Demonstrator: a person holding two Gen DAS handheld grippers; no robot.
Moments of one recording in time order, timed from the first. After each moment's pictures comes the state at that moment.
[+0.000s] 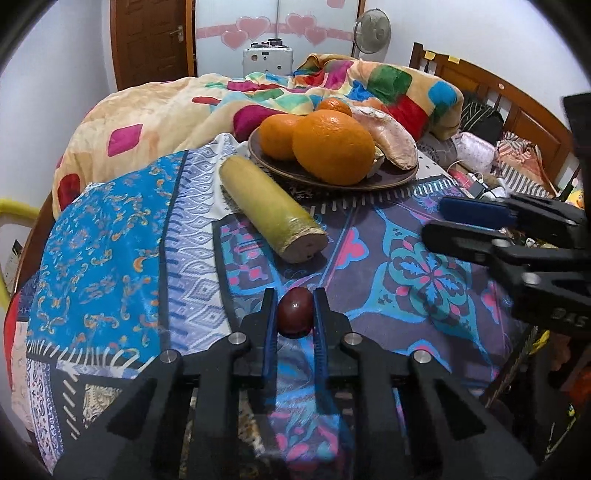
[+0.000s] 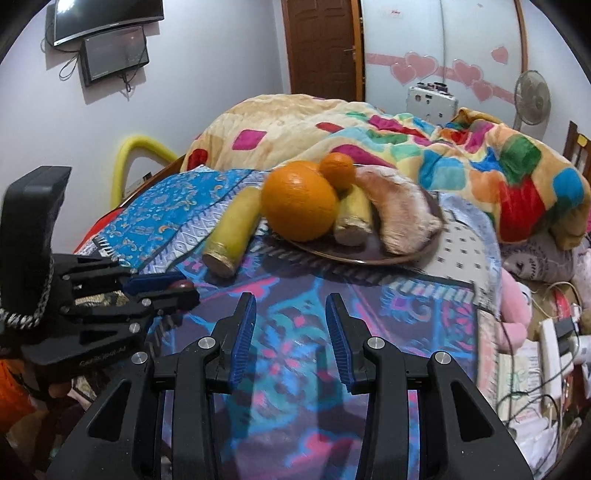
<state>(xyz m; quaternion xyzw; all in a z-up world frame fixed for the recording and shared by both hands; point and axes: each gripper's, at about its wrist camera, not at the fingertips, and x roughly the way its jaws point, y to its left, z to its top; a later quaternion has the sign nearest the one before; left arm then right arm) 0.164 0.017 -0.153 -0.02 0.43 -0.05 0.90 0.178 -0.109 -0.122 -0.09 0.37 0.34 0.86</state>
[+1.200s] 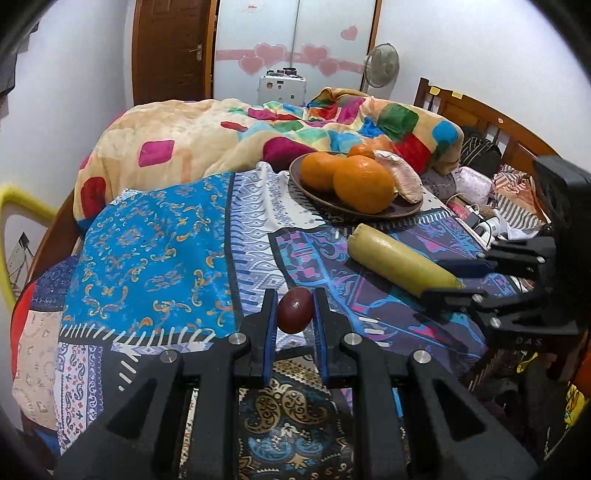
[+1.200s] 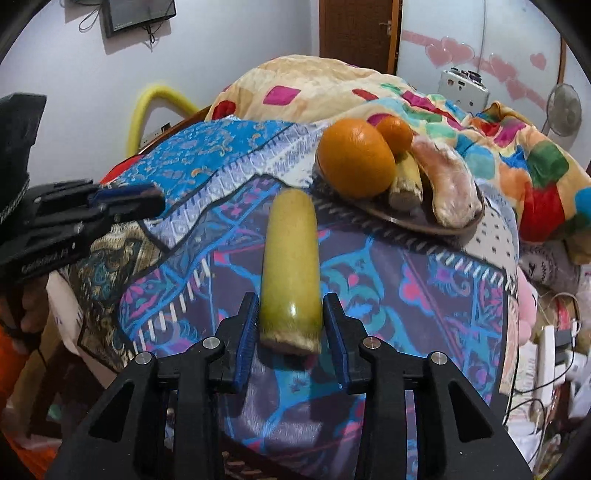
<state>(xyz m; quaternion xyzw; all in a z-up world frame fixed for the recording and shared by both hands) 0.120 0.061 -0.127 -0.05 0.37 -0.04 0.92 0.158 -0.092 -0.128 -0.15 0.42 0.36 0.82</state>
